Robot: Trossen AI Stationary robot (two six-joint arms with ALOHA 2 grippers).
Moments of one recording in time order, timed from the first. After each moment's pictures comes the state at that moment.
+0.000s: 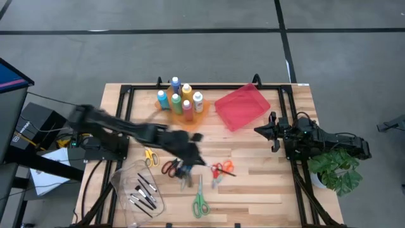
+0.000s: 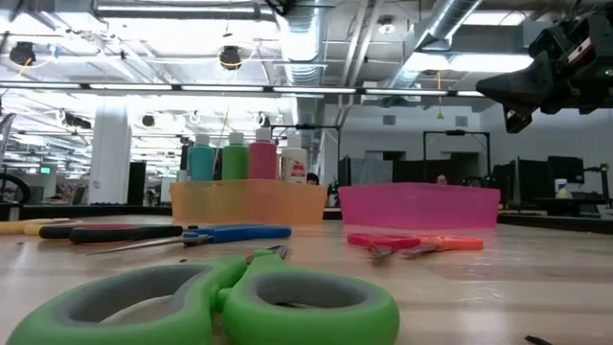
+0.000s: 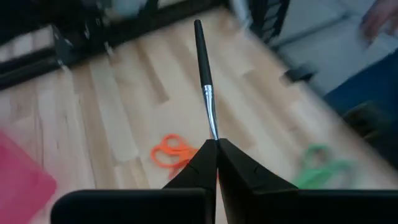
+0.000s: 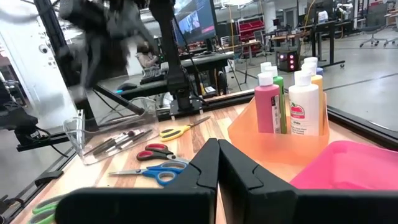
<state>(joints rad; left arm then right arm) -0.22 1.58 1.25 -0.28 0.10 0.23 -0.17 0.00 0.00 0.03 -0.07 0.19</state>
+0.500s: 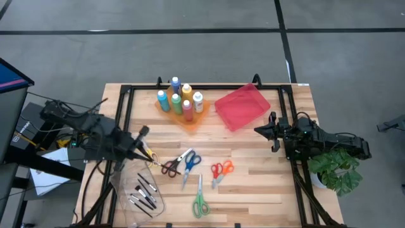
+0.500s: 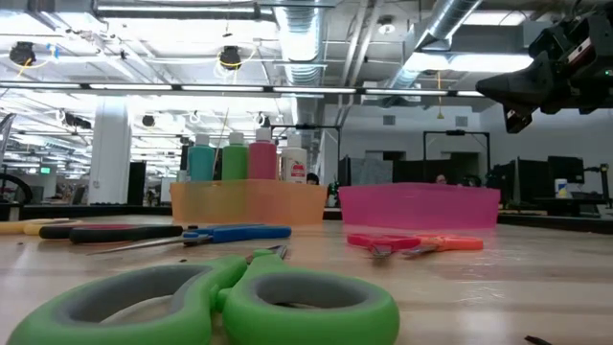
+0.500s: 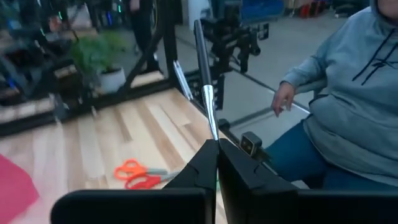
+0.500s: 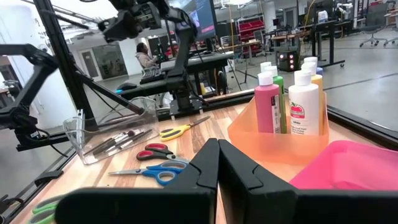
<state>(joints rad) -0.38 0.68 0.75 -0.30 0.10 0.08 -0.17 0.00 0.00 0.03 -0.07 0.19</state>
